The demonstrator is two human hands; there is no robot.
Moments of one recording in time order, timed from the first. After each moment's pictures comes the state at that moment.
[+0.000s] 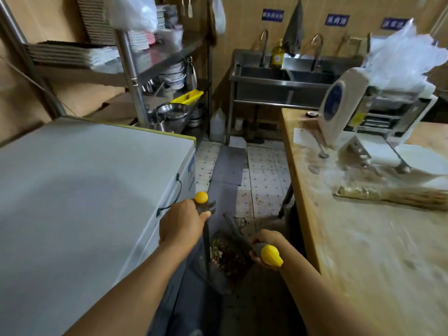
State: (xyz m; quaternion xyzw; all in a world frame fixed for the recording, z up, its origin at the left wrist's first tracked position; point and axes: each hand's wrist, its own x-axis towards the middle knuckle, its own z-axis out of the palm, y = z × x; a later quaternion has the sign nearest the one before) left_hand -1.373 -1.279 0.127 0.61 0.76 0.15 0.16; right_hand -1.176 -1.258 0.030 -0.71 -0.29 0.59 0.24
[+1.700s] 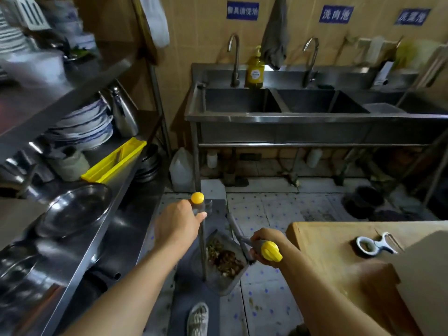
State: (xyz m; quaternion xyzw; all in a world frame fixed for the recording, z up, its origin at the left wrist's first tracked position) left_hand -1.199 -0.452 0.106 0.65 0.74 0.09 0.13; right_hand -1.009 -0.476 0.038 -0.77 -0.28 0.52 0.22
